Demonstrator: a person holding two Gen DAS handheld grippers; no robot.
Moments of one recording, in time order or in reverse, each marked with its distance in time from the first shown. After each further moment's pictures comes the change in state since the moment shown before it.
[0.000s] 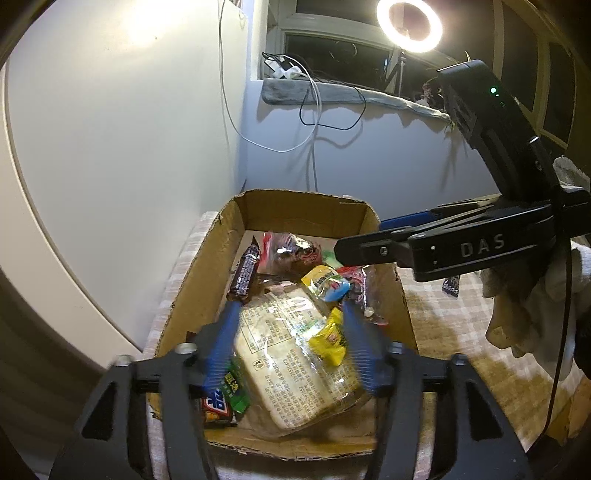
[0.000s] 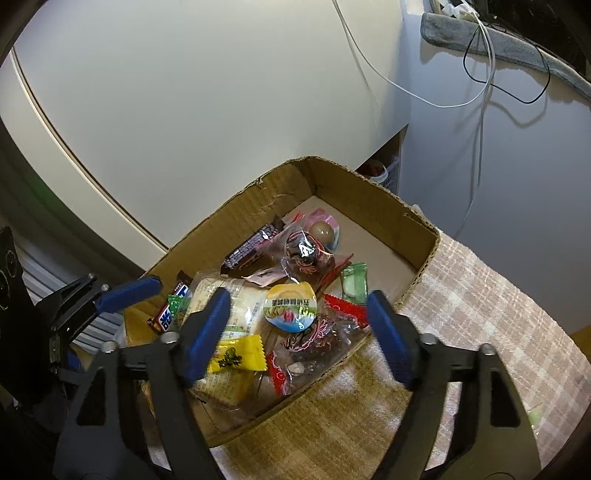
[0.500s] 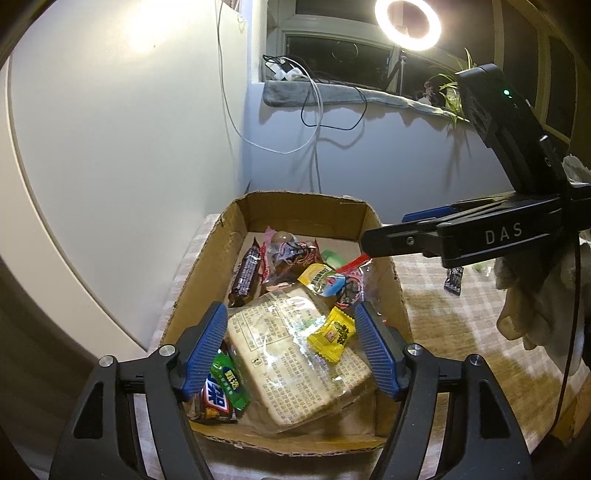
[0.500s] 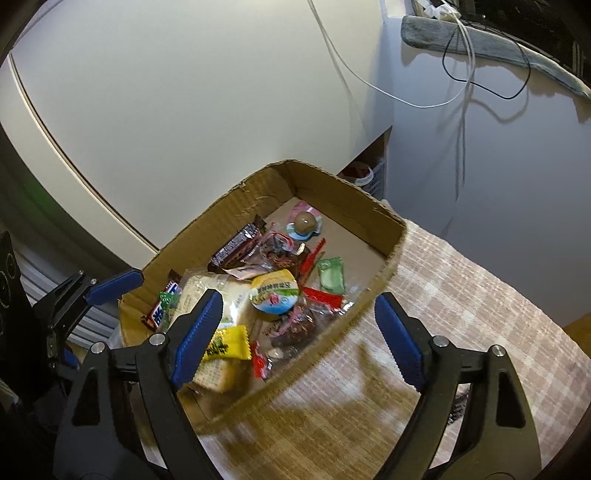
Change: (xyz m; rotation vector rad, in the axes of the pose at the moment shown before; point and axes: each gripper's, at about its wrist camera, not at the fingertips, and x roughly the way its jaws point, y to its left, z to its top) left arm -0.001 -0.007 0.000 0.015 -0.003 0.024; right arm -0.018 -0.015 -0.009 0.030 -0.021 -0.026
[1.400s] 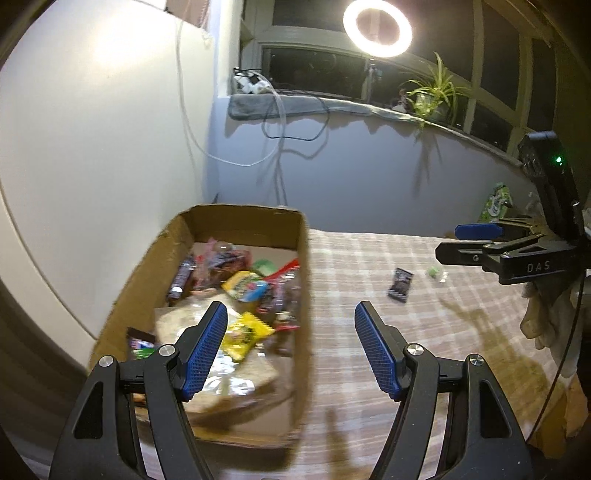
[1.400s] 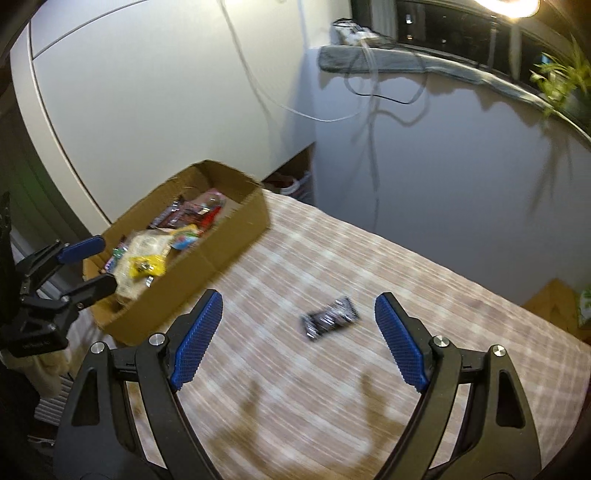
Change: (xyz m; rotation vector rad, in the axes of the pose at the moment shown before) left arm -0.015 -0.062 -0.003 0.017 -0.050 -0.075; right arm -0.097 -0.076 -0.085 0.034 -0.123 -0.193
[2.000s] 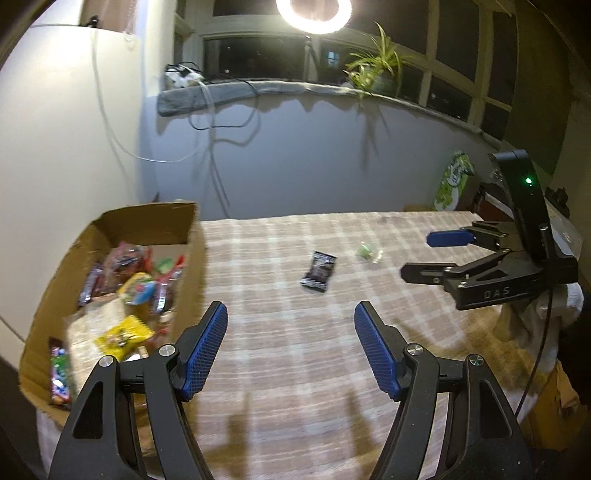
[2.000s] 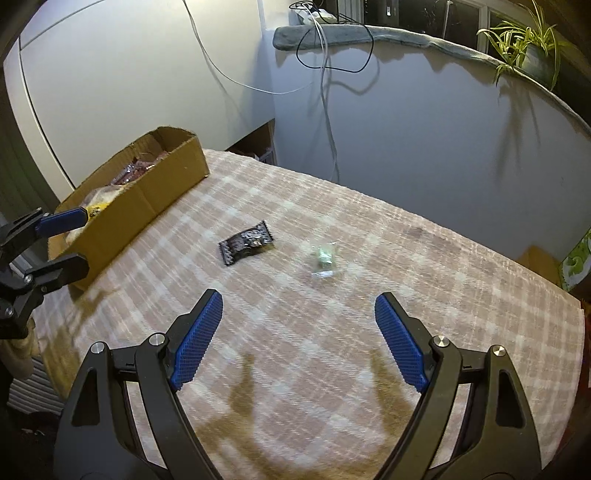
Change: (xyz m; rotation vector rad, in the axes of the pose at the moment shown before) left arm 0.029 -0.083 -0.004 0.111 0.059 -0.126; right arm -0.006 -0.060 -0.064 0.030 0.035 -0.078
